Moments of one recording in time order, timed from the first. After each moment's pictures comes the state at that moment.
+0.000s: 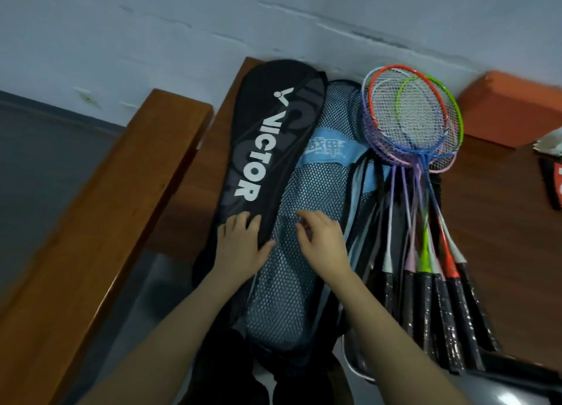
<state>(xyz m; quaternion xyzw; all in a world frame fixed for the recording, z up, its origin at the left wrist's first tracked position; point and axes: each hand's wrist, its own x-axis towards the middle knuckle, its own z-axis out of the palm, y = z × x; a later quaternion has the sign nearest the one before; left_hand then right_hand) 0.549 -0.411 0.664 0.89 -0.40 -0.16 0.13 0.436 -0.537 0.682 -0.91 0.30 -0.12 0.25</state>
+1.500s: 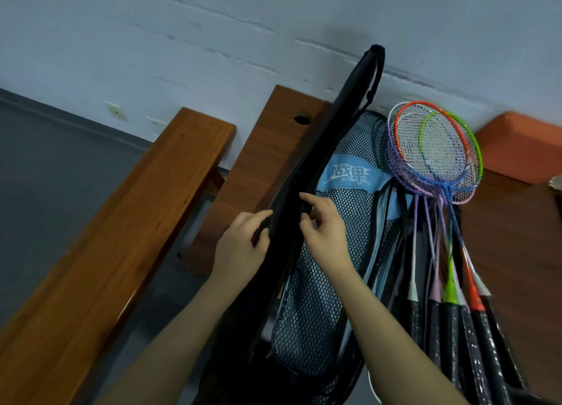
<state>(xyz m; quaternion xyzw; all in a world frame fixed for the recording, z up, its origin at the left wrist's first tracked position) 0.598 -0.370 0.714 0.82 -0.36 -0.09 0.44 0.512 -0.504 0.735 -0.82 0.30 -0.22 0.44</state>
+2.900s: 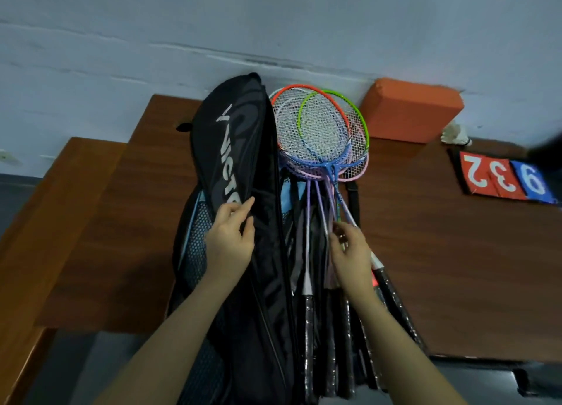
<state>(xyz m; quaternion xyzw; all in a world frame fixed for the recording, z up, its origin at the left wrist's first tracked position) 0.482 -0.558 0.711 0.78 -0.42 -0.05 0.46 0.301 -0.673 0.687 -0.77 0.49 -0.28 0.30</state>
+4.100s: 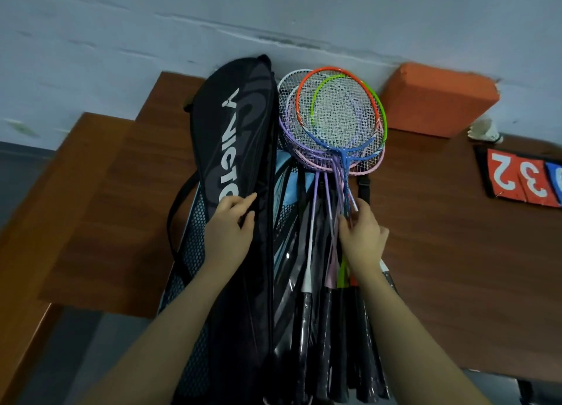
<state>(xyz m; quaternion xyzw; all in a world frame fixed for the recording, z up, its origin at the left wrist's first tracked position) 0.479 -0.569 0.704 0.84 -0.35 -0.11 0.39 0.308 -0.722 0.677 -0.79 0.56 -0.15 0.19</state>
